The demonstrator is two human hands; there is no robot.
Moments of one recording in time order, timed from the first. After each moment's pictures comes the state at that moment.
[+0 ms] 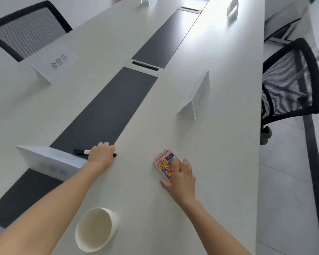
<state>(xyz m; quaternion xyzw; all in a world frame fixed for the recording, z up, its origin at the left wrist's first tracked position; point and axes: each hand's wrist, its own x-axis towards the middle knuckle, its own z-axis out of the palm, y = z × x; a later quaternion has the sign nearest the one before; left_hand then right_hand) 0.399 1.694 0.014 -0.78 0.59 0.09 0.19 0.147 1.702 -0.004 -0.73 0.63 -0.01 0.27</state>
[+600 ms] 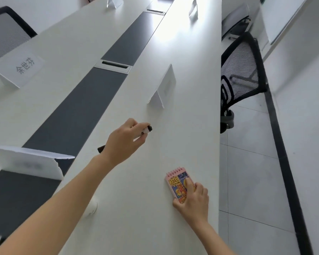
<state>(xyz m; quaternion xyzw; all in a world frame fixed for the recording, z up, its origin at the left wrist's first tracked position) 0.247 1.724 0.116 -0.60 0.72 0.13 -0.30 0.018 1.808 -0.025 -0.69 0.70 -0.11 0.15</state>
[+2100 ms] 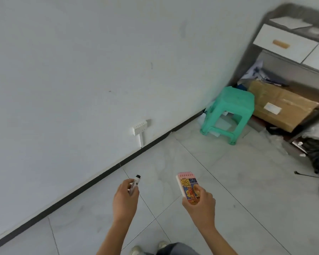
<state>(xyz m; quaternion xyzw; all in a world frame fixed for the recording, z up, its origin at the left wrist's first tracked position) -0.405 2.172 0.020 0.08 0.87 0.44 0.22 -0.248 2.305 -0.007 0.55 0.74 -0.37 -0.09</state>
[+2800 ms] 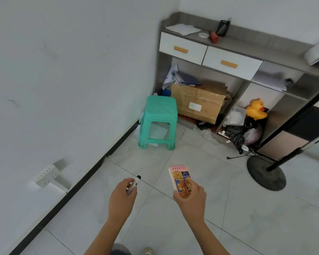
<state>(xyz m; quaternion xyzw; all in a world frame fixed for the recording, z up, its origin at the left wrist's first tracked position) -0.305 2.506 0.021 0.33 0.81 0.39 0.30 -0.124 2.576 0.008 0.67 0.63 -0.31 -0.23</state>
